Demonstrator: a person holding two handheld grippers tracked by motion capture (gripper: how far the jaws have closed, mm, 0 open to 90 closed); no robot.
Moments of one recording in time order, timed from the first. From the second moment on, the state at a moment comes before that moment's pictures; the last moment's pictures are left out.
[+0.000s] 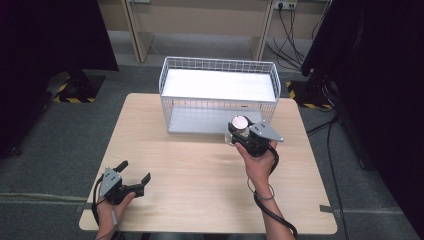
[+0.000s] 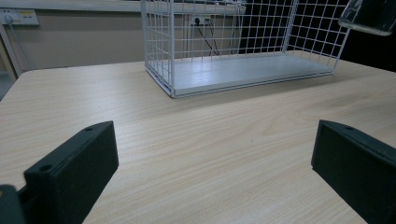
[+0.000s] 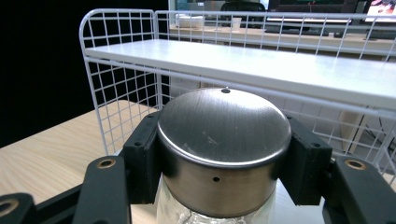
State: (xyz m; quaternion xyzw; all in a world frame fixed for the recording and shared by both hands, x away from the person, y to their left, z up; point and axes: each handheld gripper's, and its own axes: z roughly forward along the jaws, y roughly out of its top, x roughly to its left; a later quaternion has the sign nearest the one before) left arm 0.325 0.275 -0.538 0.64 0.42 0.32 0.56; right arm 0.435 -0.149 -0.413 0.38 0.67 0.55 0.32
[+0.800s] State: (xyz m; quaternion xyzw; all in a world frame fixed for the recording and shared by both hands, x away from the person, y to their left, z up) left arm 0.325 0.275 -0.538 0.64 0.42 0.32 0.56; right arm 0.435 -0.156 -0.371 0.37 0.65 0.57 0.34
